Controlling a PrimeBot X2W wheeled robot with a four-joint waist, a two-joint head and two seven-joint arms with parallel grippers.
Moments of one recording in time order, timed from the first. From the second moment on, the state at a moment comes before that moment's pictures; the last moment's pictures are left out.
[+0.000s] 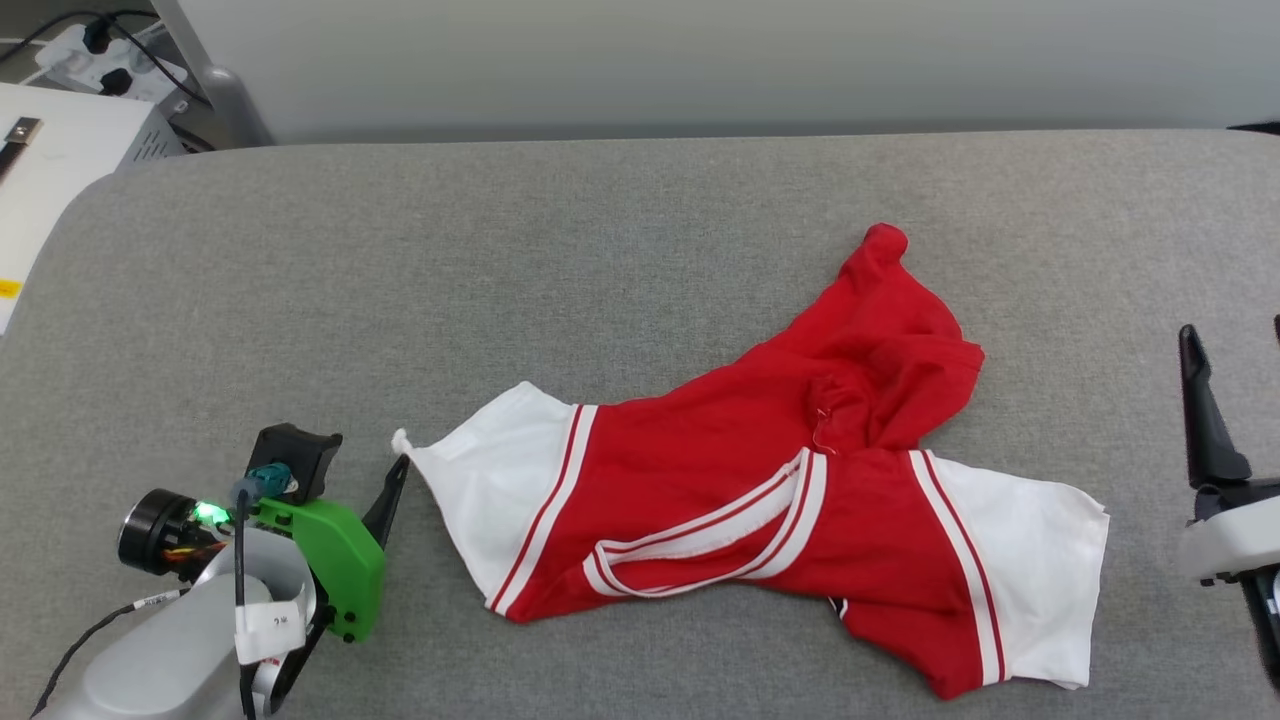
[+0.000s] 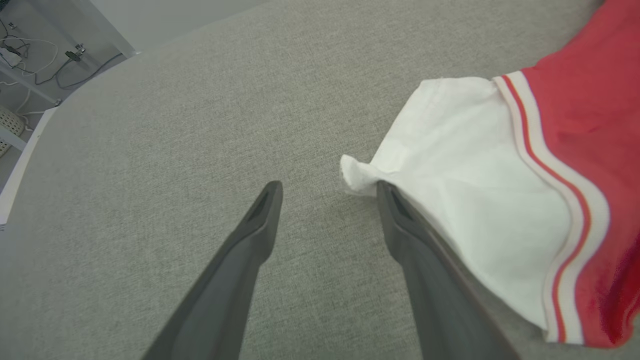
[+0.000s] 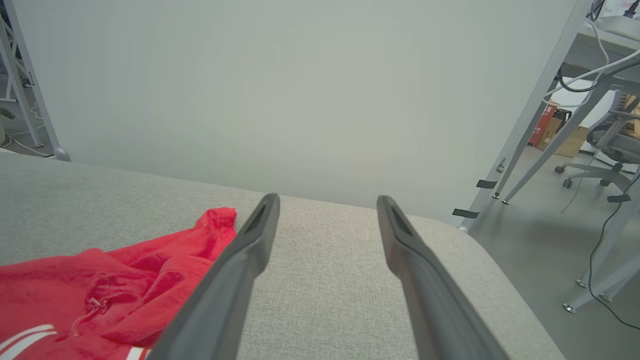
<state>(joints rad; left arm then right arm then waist) -0.58 0.68 -1.07 0.47 -0.90 0.12 -0.16 -0.11 -0.28 -0.12 0.02 0.14 0.13 -0.19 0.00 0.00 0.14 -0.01</state>
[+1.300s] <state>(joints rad) -0.22 0.36 -0.31 0.12 -0.35 0.18 -0.26 -0.22 -0.71 0.34 0.25 0.71 0.13 0.68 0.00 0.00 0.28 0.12</state>
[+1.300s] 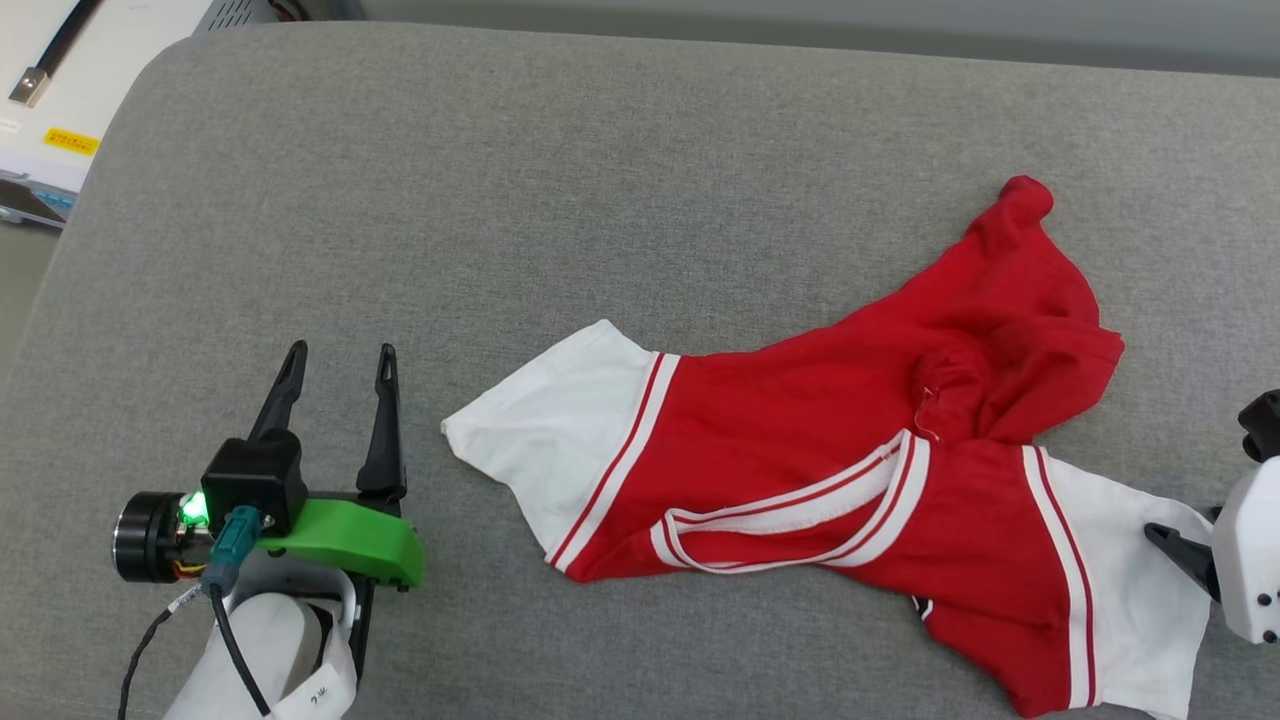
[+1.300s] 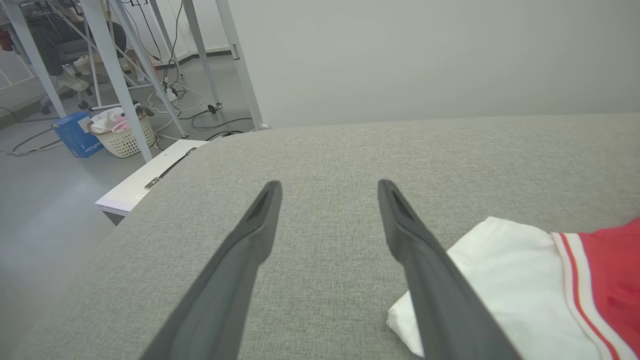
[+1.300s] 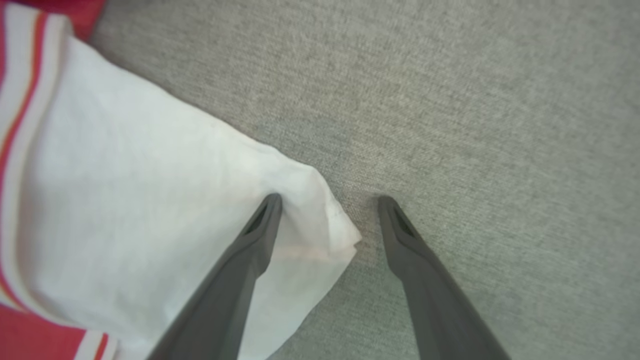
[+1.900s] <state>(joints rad) -0.37 0.44 -0.26 0.30 -0.30 -0.07 -0.18 -0.24 -0.73 0.28 0.17 0.68 0.13 0.32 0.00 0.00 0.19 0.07</state>
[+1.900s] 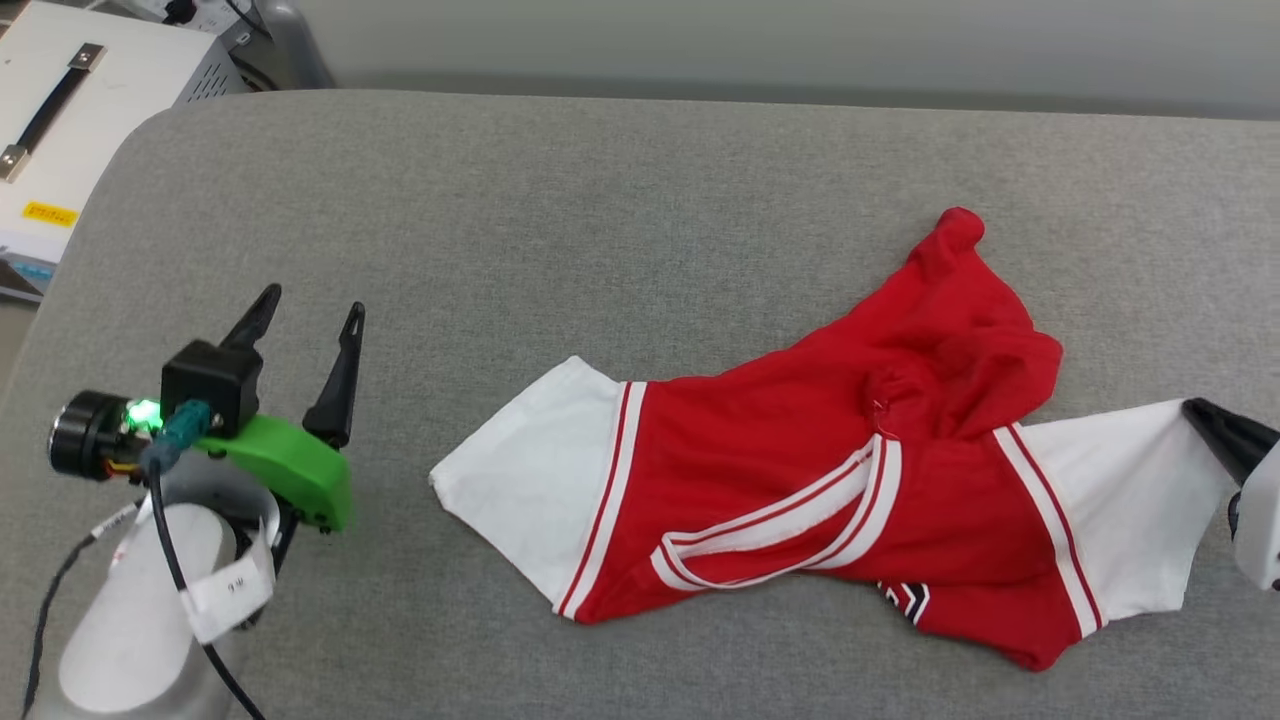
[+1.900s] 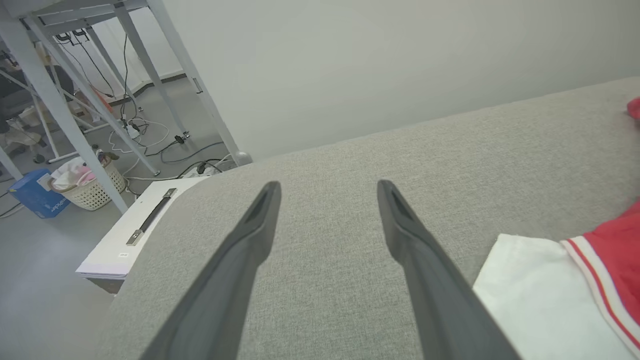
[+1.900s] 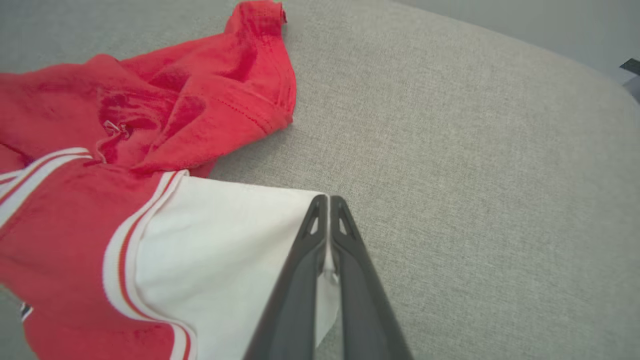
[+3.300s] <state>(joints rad) -0.73 0.69 -1.04 0.39 -0.93 -0.13 0.62 -0.16 -0.64 0.19 -0.09 0.59 0.13 0.39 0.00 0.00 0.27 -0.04</state>
